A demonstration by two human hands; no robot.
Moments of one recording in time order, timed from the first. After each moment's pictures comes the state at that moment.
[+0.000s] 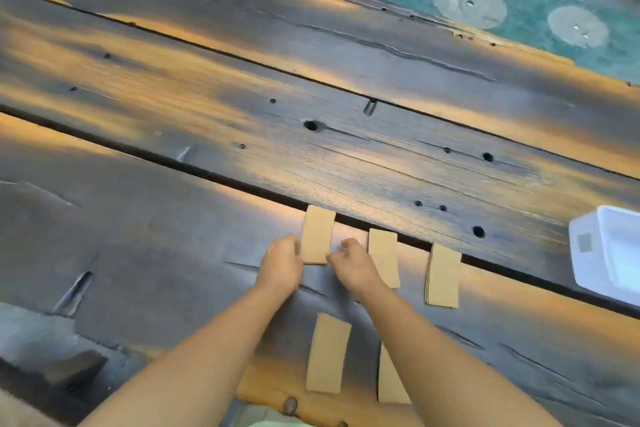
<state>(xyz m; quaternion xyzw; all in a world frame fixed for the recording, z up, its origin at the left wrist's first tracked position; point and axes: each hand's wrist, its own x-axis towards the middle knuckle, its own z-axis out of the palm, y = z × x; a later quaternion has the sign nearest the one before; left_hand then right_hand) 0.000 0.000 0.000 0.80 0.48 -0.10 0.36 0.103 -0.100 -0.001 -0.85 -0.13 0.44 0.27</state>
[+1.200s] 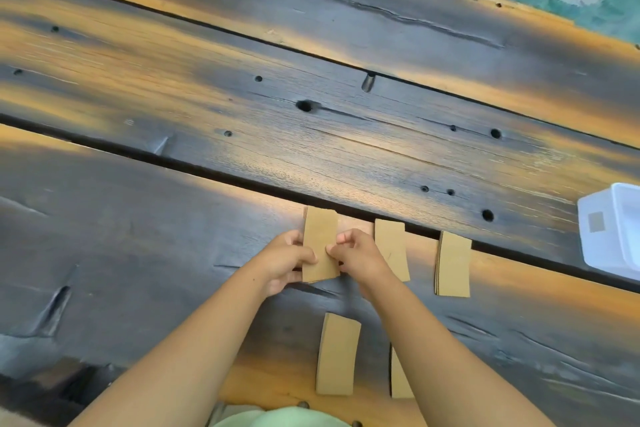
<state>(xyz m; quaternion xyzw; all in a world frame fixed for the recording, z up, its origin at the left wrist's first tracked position) 0.005 0.036 -0.019 0.40 0.46 -0.14 0.78 0.105 -0.083 -0.013 -0.75 0.04 0.48 0.45</state>
